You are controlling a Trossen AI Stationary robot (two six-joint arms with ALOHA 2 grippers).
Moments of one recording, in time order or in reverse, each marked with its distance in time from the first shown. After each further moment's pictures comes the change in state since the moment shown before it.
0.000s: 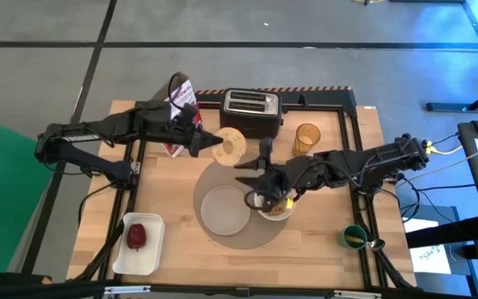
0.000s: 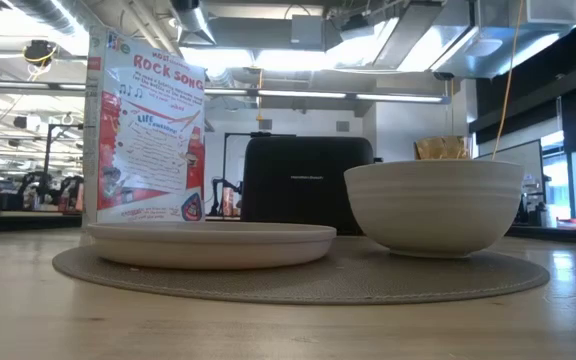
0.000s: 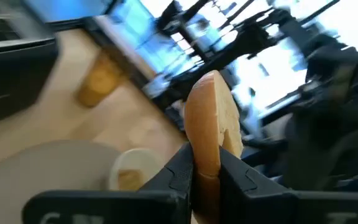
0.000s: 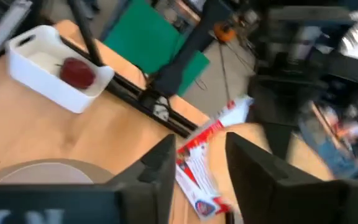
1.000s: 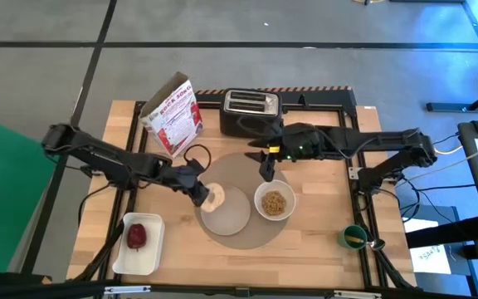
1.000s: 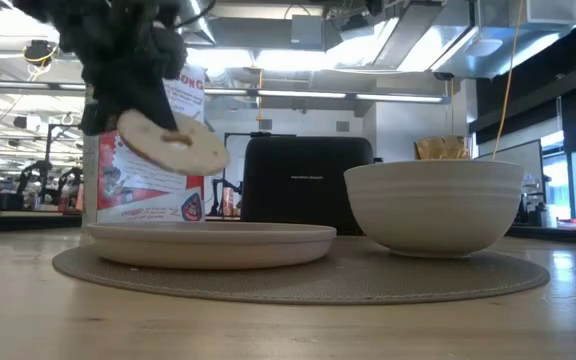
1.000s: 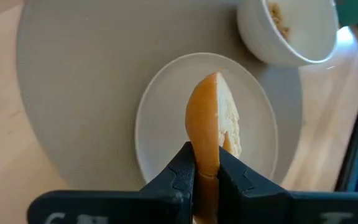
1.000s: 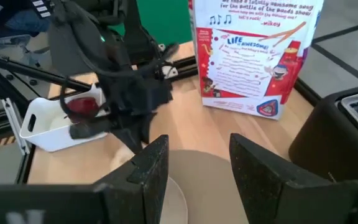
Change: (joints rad) left arm -0.300 0.090 -0.516 0.035 -0.166 -0.187; right arm -0.241 -0.116 -0.189 -0.073 -0.211 0.832
